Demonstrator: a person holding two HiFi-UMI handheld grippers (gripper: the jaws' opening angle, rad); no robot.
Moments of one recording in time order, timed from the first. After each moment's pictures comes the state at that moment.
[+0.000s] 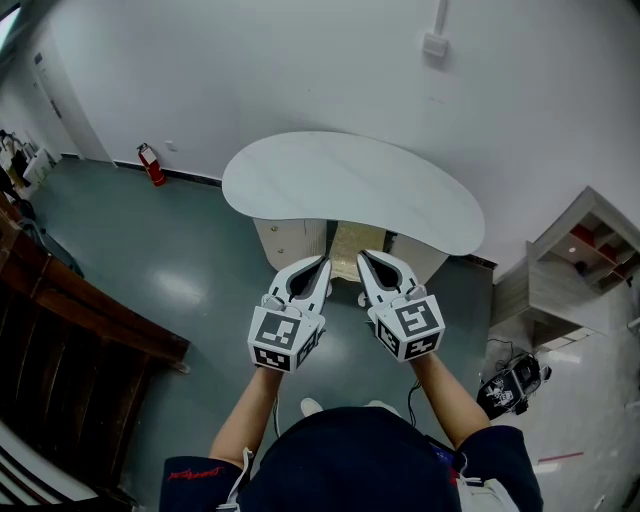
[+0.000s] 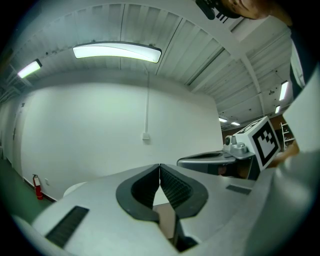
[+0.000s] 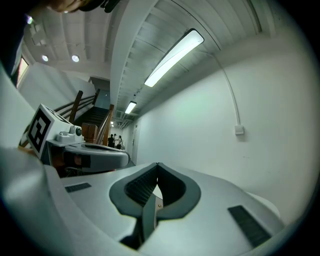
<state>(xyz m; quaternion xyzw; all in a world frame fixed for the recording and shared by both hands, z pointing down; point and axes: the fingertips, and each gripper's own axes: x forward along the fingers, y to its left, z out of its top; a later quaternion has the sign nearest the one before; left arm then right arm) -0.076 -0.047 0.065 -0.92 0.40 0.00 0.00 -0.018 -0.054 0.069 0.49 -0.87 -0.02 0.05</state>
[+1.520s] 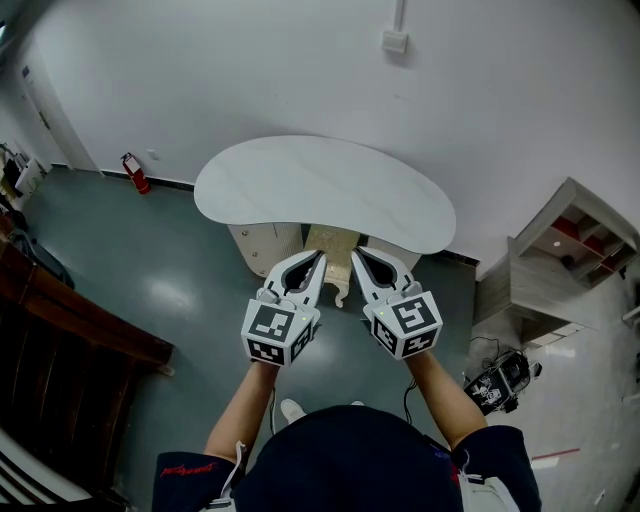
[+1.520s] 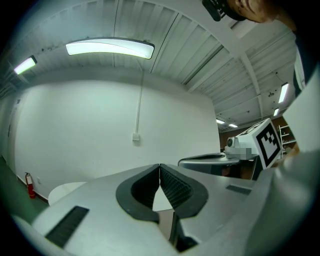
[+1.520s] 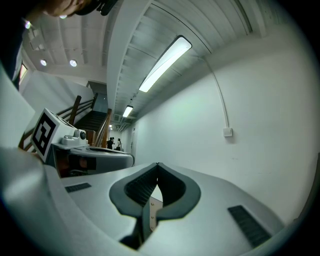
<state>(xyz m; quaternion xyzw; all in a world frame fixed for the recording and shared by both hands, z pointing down) 0.036 -0.040 0.043 -0.92 0.39 0.01 0.00 0.091 -0.040 0.046 0.49 -0.87 -0.02 0.03</state>
